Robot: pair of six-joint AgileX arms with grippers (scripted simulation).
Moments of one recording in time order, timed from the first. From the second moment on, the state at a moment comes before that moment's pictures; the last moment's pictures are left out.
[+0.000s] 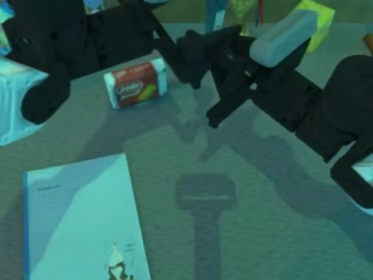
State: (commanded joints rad) left arm -0.48 1.54 0.99 0.51 0.63 0.10; right arm 0.63 1.61 0.72 1.02 -0.15 0.04
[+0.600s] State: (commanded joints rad) left arm -0.51 1.58 1.02 0.52 0.60 0.10; right arm 0.63 1.61 0.72 1.02 -0.15 0.04
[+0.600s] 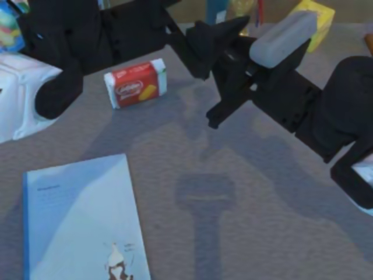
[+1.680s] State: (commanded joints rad) left arm -0.51 1.58 1.02 0.52 0.60 0.10; right arm 0.63 1.61 0.72 1.02 -0.15 0.04
